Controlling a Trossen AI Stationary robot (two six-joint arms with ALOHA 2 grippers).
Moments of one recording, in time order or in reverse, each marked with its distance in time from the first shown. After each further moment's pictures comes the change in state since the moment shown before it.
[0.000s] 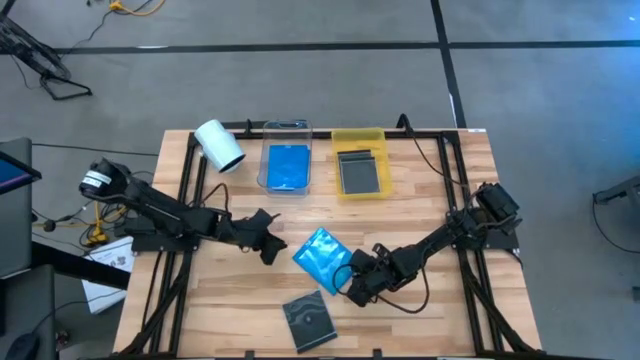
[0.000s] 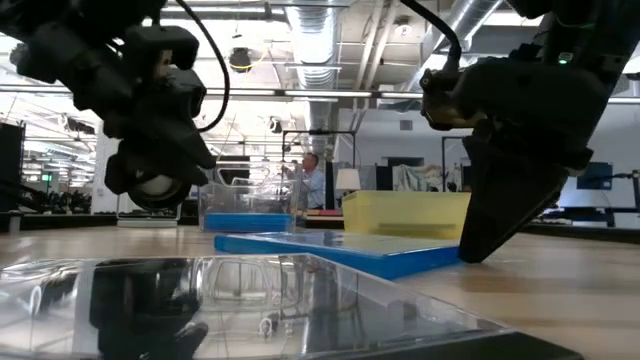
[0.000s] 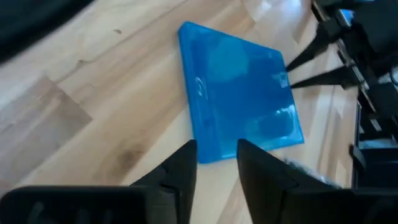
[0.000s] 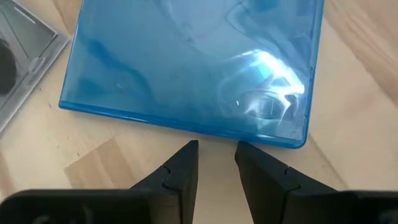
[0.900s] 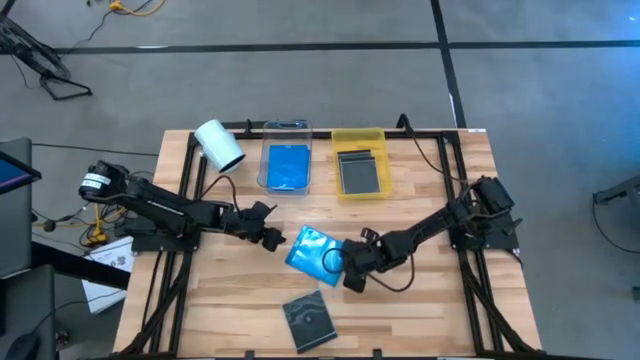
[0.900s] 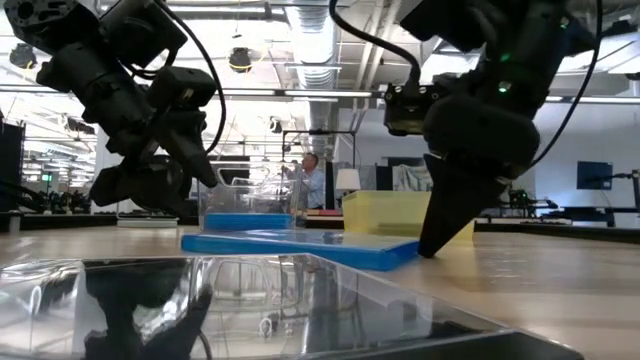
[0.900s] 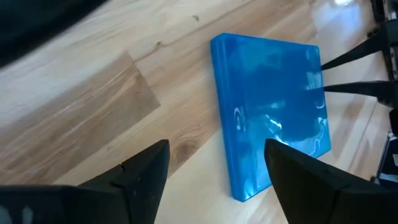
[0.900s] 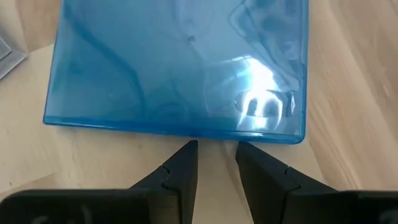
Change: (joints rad) left arm 0.125 0.000 0.000 -0.130 0.097 -0.140; right arm -0.146 -0.001 -0.001 0.034 -0.051 -0.349
